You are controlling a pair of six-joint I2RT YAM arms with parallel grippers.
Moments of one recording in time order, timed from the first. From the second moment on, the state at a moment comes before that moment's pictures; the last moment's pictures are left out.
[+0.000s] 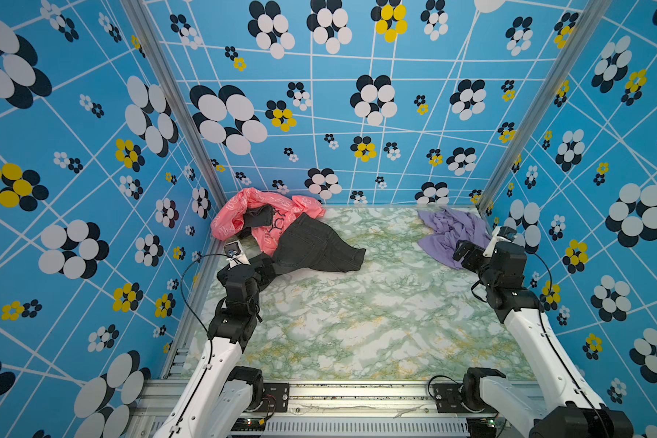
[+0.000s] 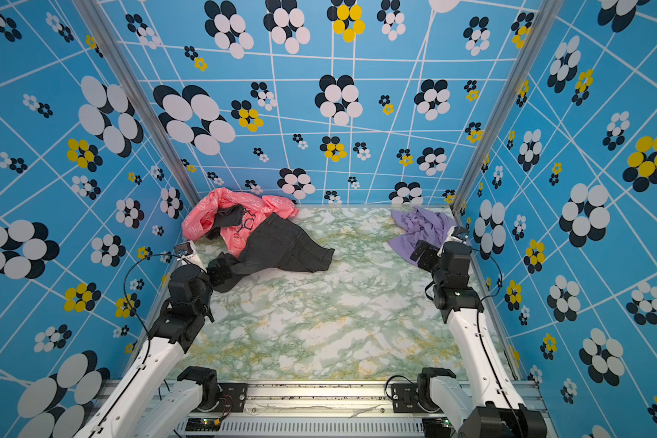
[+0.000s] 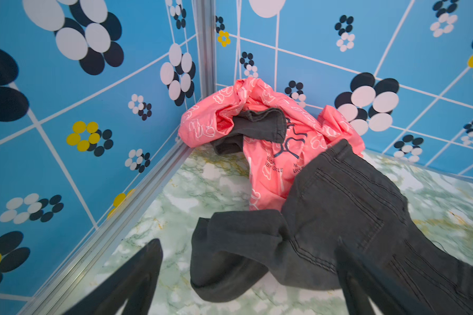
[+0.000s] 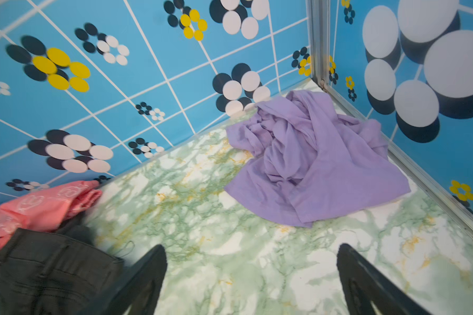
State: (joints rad) left arm -0.09 0.81 0.53 -0.01 -0.38 -0.24; right arm -0.06 0.99 0.68 -0.14 0.11 0.34
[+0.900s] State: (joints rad) left arm -0.01 1.54 0.31 0.91 -0.16 -0.08; right arm -0.06 1.54 0.30 0.84 0.11 0.11
